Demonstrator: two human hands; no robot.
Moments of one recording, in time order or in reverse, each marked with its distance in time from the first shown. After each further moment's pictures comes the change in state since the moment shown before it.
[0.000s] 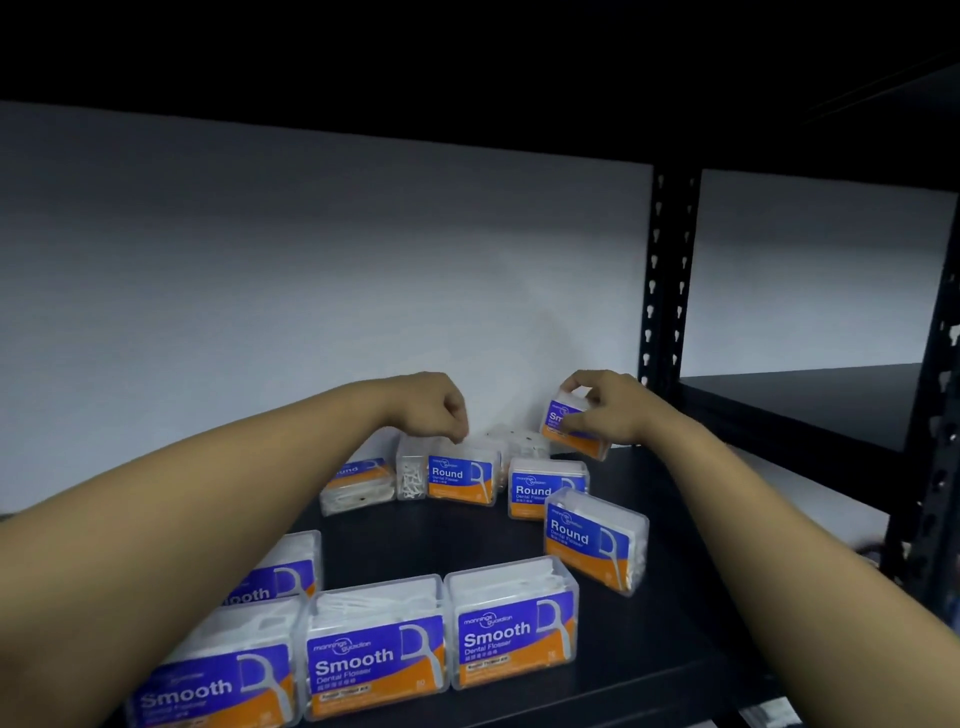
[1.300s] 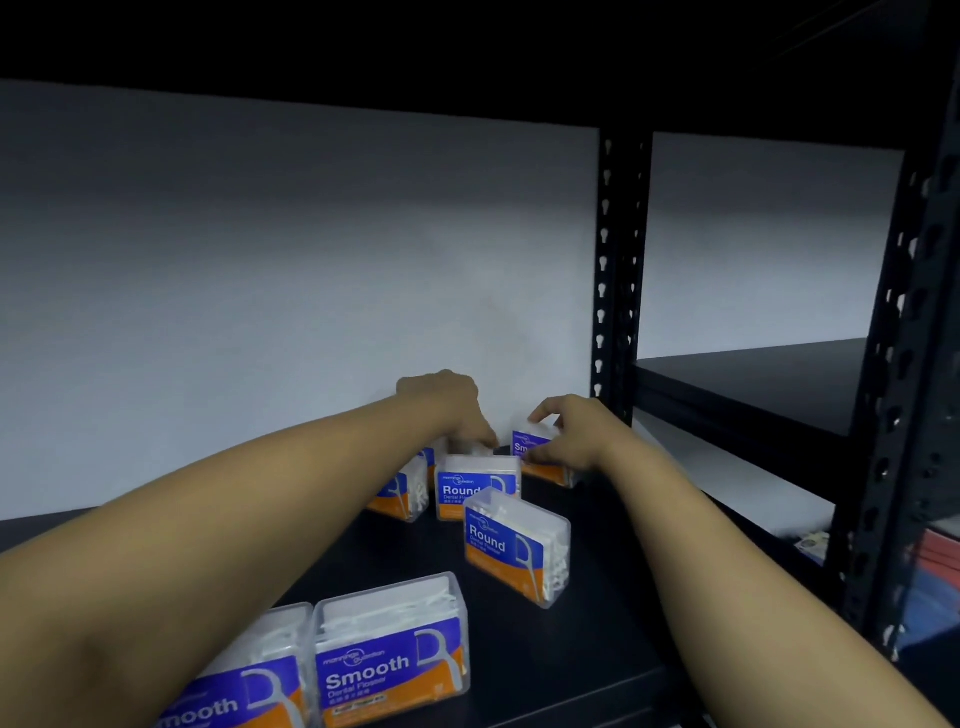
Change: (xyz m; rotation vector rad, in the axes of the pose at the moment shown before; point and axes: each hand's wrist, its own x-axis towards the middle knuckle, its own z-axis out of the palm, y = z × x) left_hand 0.080 0.095 0.050 0.358 0.062 -0.264; right_hand 0.000 0.061 0.023 -0.037 -0.009 0.107
